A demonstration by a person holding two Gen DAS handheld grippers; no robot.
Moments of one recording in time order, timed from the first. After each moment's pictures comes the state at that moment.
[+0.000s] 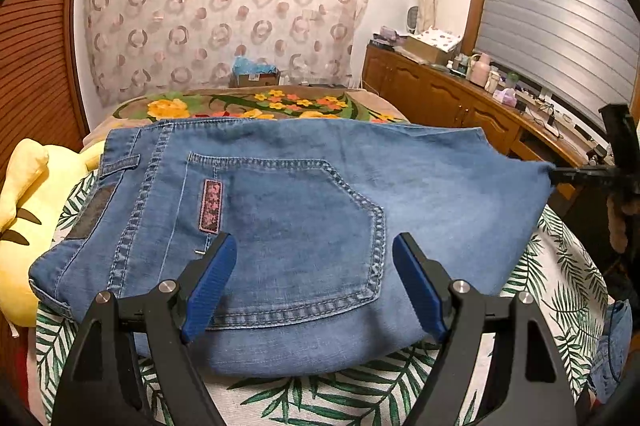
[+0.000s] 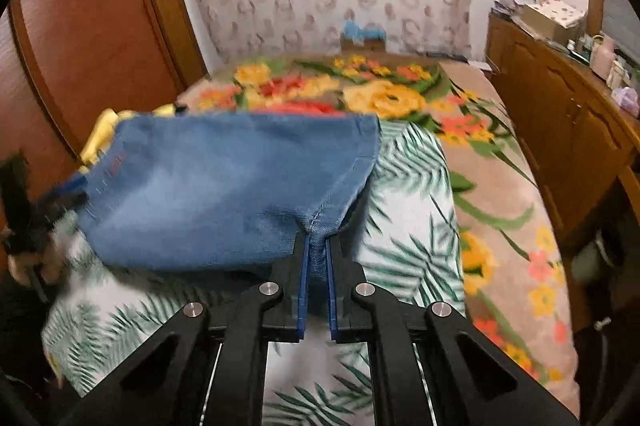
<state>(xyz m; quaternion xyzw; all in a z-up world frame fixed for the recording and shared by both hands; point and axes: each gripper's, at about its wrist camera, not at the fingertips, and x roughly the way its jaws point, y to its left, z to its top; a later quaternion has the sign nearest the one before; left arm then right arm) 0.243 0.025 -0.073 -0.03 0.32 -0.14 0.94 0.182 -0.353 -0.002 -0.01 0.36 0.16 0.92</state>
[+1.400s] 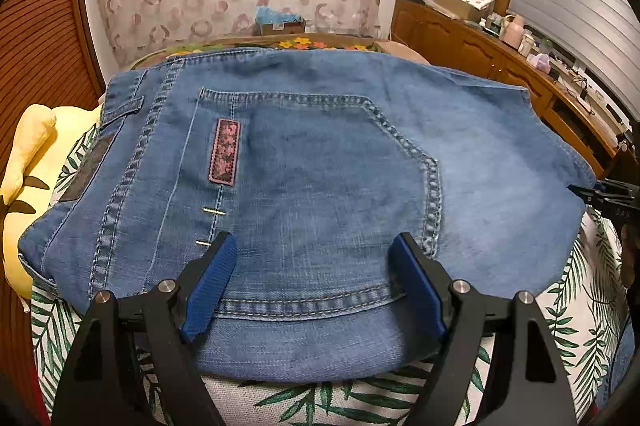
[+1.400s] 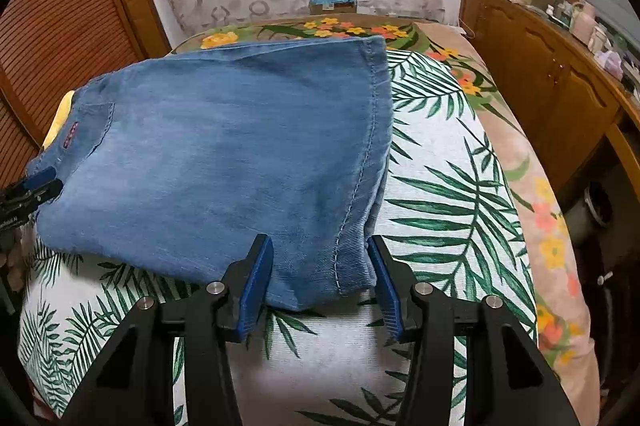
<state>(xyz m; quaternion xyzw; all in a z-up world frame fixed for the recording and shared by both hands) 0.271 0.024 -0.106 -0.01 0.41 -0.09 0.91 0.181 -0.301 -0.038 0.00 0.40 0.10 0.91</state>
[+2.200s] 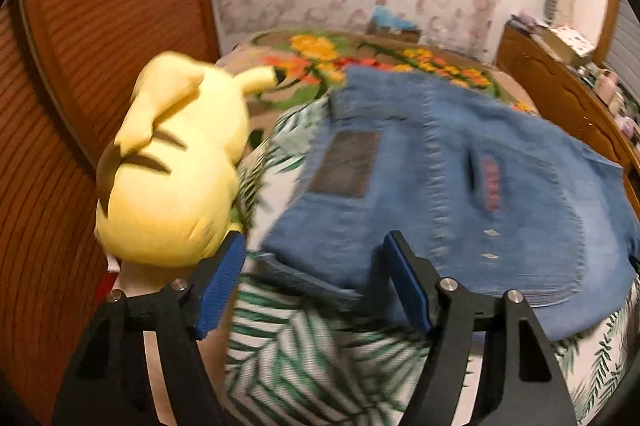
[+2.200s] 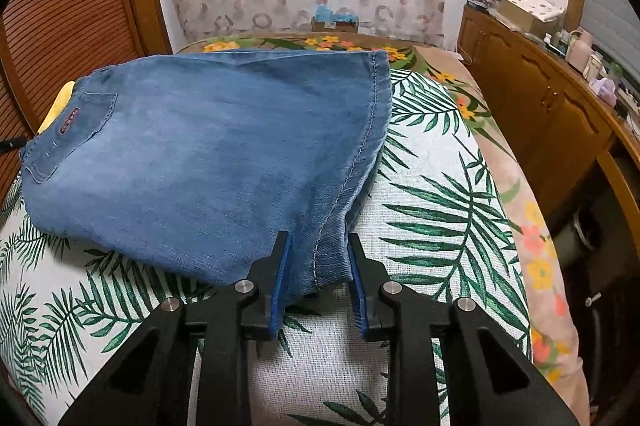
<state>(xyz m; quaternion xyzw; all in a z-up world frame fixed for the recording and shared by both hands) 0.265 0.188 -0.095 -0.06 0.43 0.09 0.90 0.169 -0.298 -0.048 -0.04 0.37 0.10 0.92</state>
